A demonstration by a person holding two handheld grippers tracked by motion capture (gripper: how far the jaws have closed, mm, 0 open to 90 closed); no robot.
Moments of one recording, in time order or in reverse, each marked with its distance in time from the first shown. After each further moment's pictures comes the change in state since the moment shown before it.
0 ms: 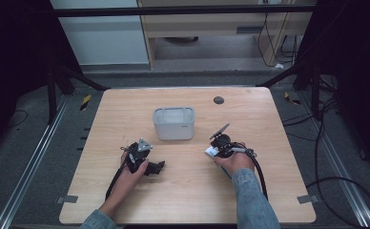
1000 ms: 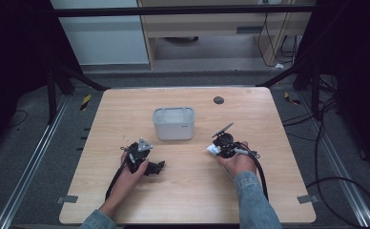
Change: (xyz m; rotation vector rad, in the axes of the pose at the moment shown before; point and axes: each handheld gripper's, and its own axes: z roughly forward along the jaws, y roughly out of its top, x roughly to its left) left arm 0.000 0.000 0.000 0.001 0.000 0.001; right arm -0.002 -0.003 -0.012 -0.050 -0.014 0.020
